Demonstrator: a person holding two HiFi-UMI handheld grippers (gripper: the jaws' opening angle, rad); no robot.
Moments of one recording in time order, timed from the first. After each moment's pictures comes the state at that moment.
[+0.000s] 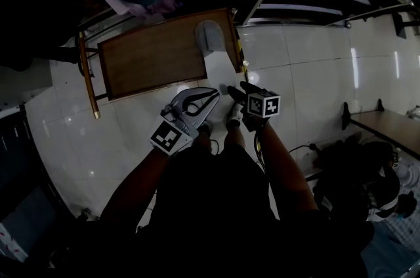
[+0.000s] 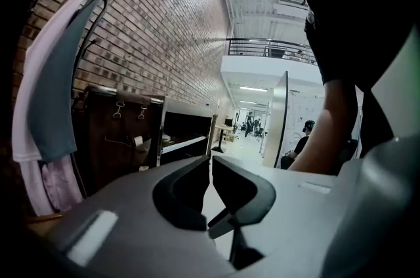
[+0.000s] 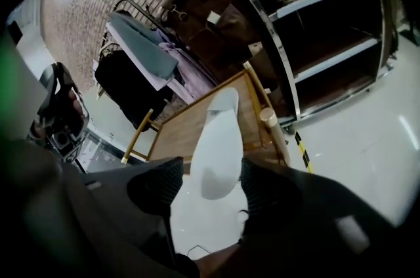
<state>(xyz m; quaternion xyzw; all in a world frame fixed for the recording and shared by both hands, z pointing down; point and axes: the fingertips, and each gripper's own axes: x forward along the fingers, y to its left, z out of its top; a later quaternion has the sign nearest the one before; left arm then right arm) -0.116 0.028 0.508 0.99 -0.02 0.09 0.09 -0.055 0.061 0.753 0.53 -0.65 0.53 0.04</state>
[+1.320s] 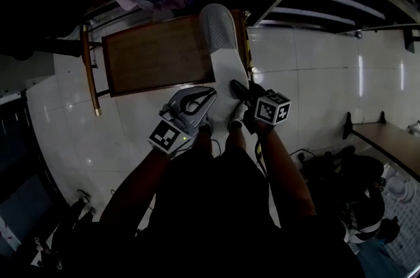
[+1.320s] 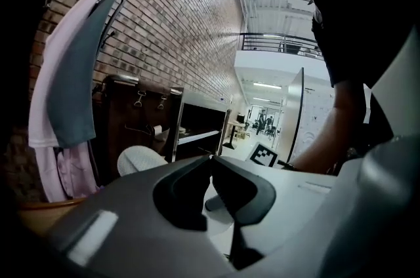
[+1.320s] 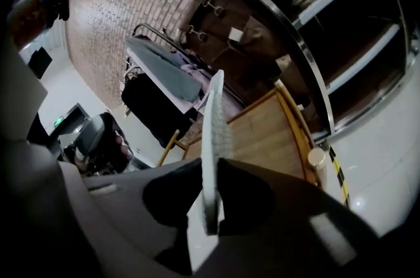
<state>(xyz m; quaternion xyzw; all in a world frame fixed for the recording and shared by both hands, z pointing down) -0.127 -0.012 0.545 0.98 -0.07 0.11 0.12 -0.063 0.003 0.703 0.49 -0.71 0.49 -0.05</state>
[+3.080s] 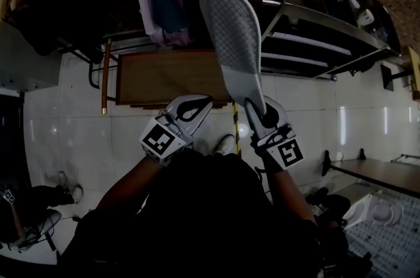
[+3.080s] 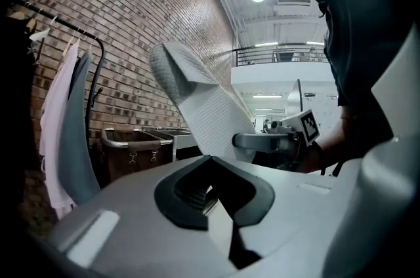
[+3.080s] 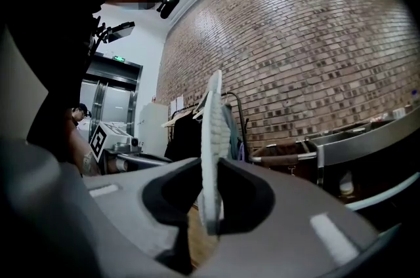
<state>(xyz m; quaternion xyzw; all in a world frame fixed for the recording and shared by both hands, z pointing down) -0.132 0.032 0.354 0.99 -0.10 0.05 0.06 -0.048 0.062 0.336 0.56 -0.83 0.05 -0.02</state>
